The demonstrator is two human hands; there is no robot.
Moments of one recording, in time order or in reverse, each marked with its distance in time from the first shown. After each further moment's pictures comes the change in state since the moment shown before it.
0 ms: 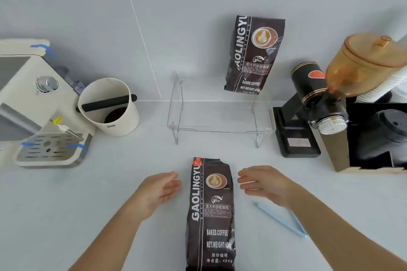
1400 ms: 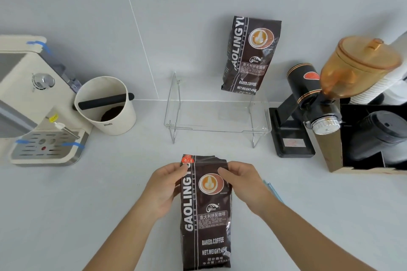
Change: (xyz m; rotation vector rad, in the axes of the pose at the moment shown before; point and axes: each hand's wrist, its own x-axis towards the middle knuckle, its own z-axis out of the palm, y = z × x) left_hand -0.040 0.022 0.052 -0.143 -0.063 0.216; right_hand -0.017 -0.006 0.067 0.008 0.130 -0.325
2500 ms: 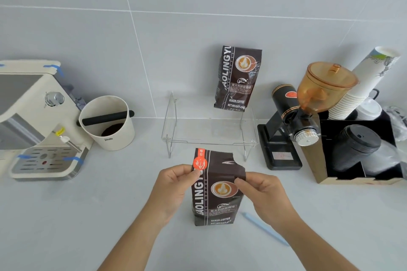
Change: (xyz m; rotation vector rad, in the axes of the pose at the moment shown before) left_hand -0.039 0.020 0.035 0.159 -0.139 0.386; right_hand -0.071 -0.035 -0.037 -0.025 0.017 -0.328
